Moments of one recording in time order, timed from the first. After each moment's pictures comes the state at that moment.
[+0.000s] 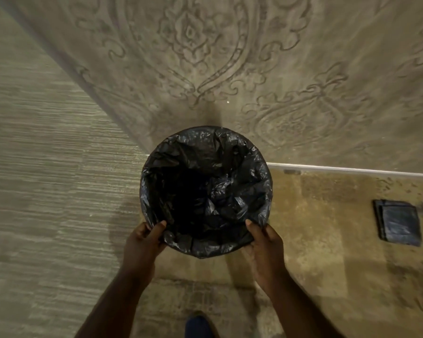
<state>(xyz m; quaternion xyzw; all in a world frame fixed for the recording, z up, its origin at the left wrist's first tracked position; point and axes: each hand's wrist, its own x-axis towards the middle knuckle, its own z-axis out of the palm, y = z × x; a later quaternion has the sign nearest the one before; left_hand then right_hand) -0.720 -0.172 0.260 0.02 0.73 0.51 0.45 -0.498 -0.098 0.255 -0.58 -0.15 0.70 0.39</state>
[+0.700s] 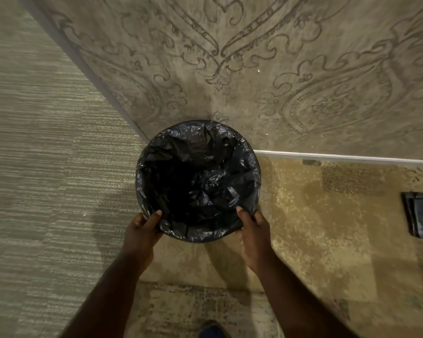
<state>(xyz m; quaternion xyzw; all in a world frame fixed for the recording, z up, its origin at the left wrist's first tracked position) -0.802 -0.165 0.147 0.01 0.70 0.51 0.50 -0.579 -0.086 0.142 -0.58 -0.16 0.71 0.36</state>
